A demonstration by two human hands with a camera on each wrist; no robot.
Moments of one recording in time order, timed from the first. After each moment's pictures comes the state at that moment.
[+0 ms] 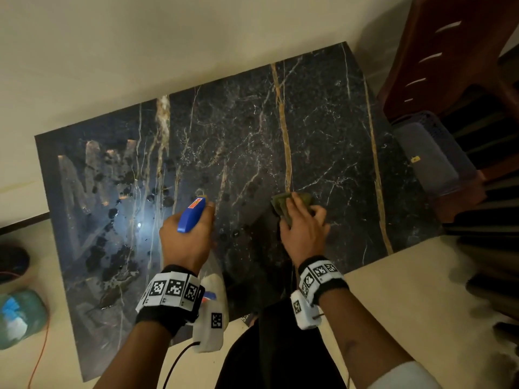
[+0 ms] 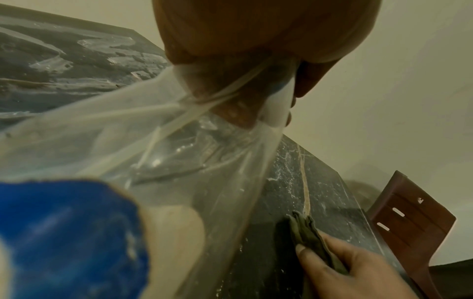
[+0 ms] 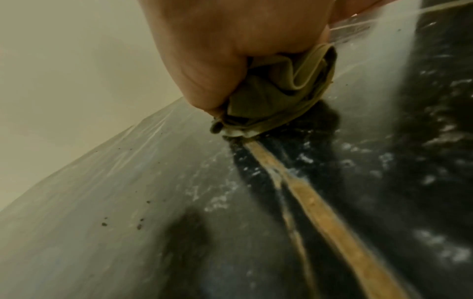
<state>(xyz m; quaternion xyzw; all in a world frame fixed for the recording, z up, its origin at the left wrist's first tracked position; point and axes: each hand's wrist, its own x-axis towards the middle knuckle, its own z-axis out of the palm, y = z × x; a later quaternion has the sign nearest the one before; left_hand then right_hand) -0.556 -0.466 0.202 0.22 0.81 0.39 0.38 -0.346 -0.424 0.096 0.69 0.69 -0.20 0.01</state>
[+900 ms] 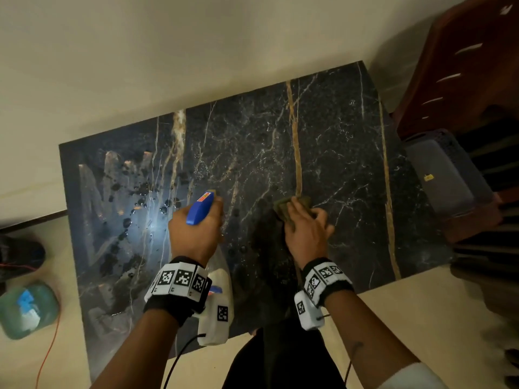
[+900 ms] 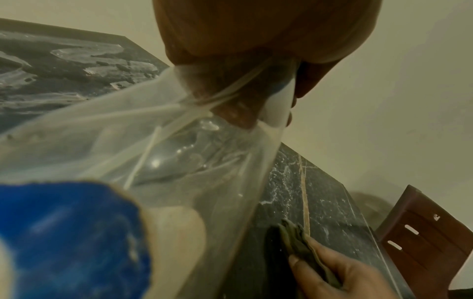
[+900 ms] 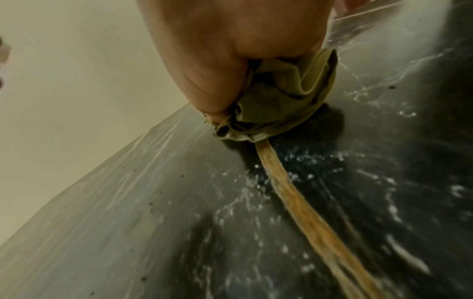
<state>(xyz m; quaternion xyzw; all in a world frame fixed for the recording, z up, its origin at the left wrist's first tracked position) -0.566 -0.425 0.218 0.23 0.81 0.38 0.37 -0.358 -0.386 0.105 0.66 0.71 -0.24 0.00</state>
